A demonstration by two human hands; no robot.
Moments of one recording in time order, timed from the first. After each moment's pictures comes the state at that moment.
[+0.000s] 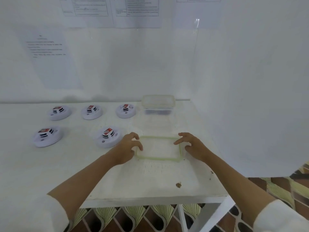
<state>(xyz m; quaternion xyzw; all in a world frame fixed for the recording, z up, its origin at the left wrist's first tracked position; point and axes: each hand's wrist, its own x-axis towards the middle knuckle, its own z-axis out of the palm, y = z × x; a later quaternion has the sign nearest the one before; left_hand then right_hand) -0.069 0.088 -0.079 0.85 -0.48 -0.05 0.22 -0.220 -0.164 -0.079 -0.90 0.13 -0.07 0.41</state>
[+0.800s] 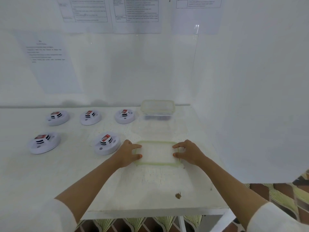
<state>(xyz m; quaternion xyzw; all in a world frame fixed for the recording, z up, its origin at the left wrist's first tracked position) -0.062 0.065 -0.081 0.90 -0.34 -0.15 0.24 -0.197 -0.162 -0.077 -0.93 0.20 -0.02 0.32</state>
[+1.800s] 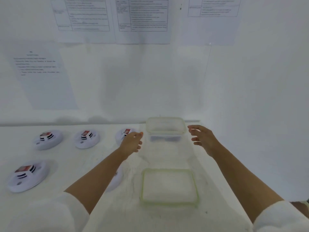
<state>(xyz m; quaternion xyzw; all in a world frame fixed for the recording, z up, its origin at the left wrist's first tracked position) 0.051 -0.001 -0.035 0.78 -0.12 -0.21 0.57 -0.090 -0.227 -0.024 -0.70 0.25 -0.19 0.64</state>
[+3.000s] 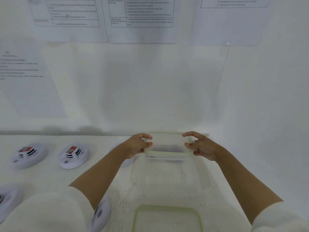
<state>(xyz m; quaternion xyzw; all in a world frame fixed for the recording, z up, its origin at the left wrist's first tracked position) 0.130 -0.061 -0.035 0.72 -0.20 -0.33 0.57 -0.005 -0.297 -0.034 -0.73 0.18 0.02 0.66</state>
